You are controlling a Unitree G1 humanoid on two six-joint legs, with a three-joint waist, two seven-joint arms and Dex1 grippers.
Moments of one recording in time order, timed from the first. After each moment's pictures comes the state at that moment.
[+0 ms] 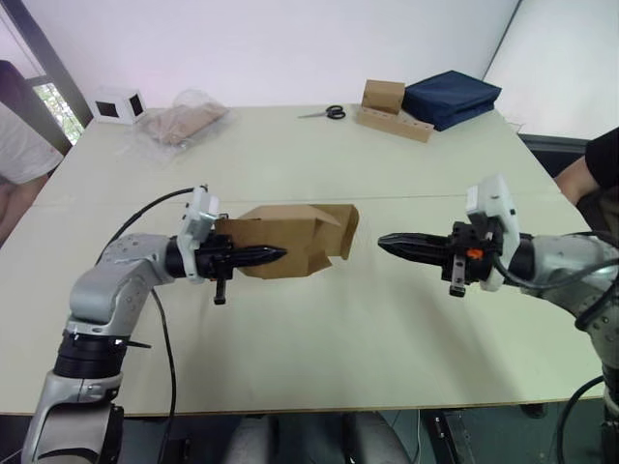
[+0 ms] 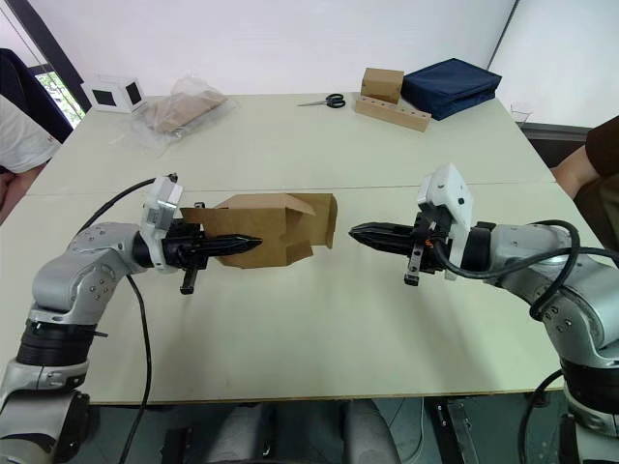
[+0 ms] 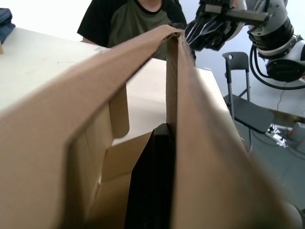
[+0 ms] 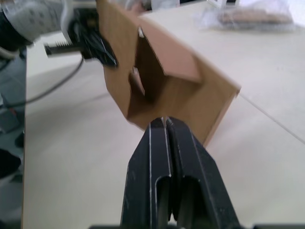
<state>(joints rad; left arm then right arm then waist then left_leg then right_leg) -0.49 0.61 0.05 -0.05 -0.65 0.52 -1.31 -0.41 -0.84 -0.19 -0.51 0.89 0.82 0.81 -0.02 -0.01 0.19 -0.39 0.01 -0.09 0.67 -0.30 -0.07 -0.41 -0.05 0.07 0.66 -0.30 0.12</state>
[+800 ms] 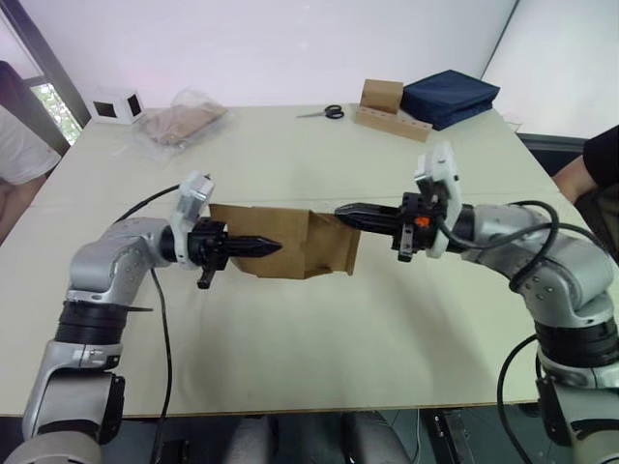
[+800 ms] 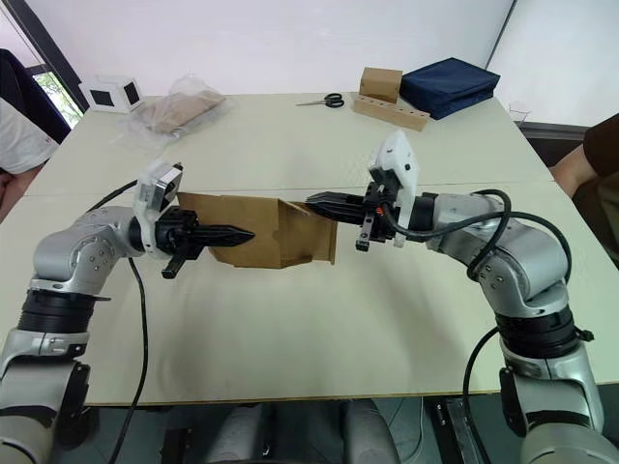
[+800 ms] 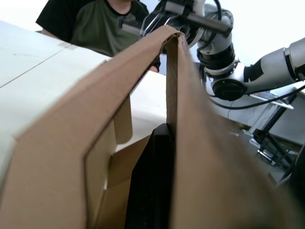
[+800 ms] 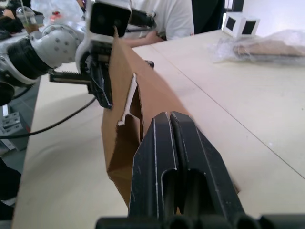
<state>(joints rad) -0.64 0.64 0.01 0.11 -0.70 0.65 -1.46 -0.64 -0.67 0.03 -0.34 0.75 0.76 0.82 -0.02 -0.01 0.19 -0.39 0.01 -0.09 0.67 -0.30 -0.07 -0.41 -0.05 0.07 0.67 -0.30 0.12</state>
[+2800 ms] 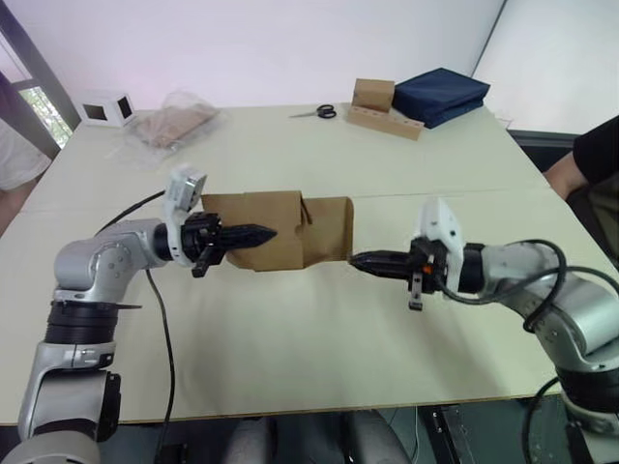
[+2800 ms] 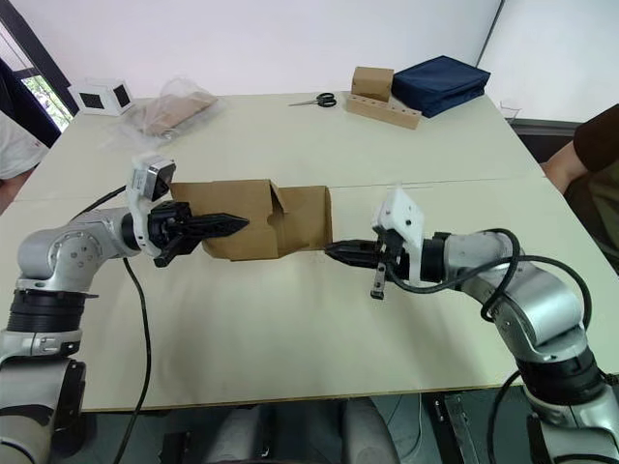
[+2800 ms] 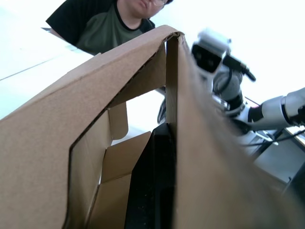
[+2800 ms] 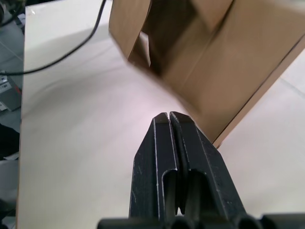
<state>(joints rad) -0.65 0.65 0.09 0.10 -0.82 0.87 -1.34 -0.38 -0.76 0.01 -0.51 0.63 0.75 0.88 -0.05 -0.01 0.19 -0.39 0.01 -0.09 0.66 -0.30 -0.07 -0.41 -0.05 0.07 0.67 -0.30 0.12</state>
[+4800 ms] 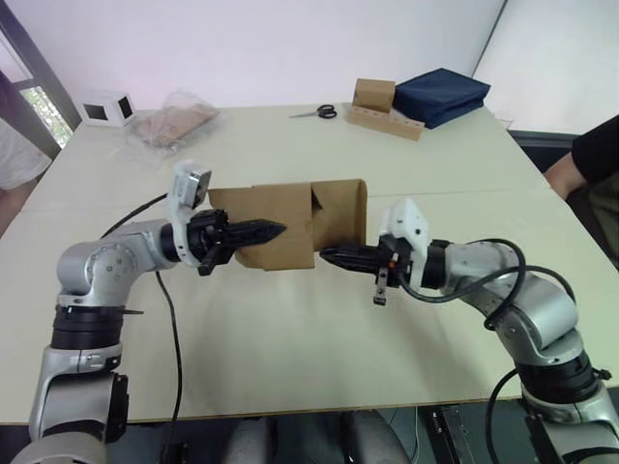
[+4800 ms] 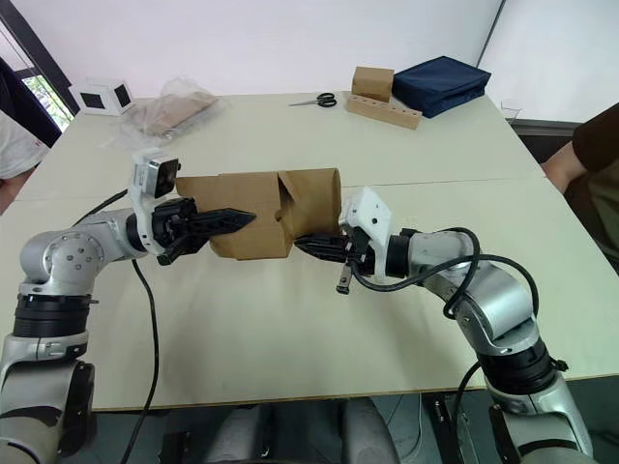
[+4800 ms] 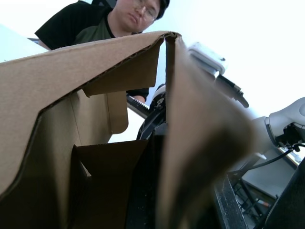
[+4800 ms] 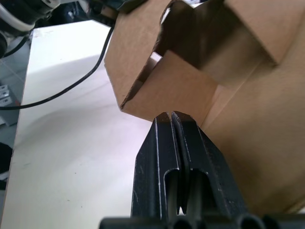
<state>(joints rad) -0.63 0.61 0.12 0.02 -0.93 0.94 -1.24 -0.48 -0.62 0.09 -0.49 0.58 0.72 0.83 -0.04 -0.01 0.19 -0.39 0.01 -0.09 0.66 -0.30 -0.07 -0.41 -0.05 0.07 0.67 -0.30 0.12</state>
